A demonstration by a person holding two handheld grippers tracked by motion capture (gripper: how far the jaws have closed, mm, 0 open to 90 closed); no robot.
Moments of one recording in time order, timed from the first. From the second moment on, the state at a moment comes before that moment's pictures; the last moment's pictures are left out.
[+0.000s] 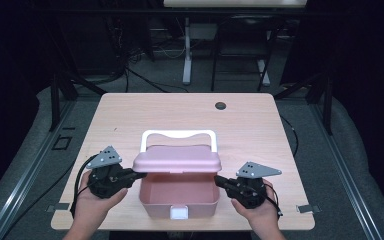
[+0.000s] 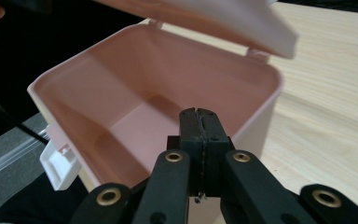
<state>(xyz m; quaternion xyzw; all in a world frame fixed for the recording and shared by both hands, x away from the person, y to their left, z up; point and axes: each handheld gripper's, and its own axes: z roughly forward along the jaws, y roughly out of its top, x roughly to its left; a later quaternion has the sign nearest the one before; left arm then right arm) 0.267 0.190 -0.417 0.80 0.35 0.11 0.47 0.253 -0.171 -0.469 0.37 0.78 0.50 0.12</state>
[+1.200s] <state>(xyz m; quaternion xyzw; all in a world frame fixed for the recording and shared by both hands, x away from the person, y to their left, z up) 0.284 0.190 -0.400 0.79 0.36 0.12 0.48 0.237 -0.146 -0.496 0.35 0.80 0.47 0.11</state>
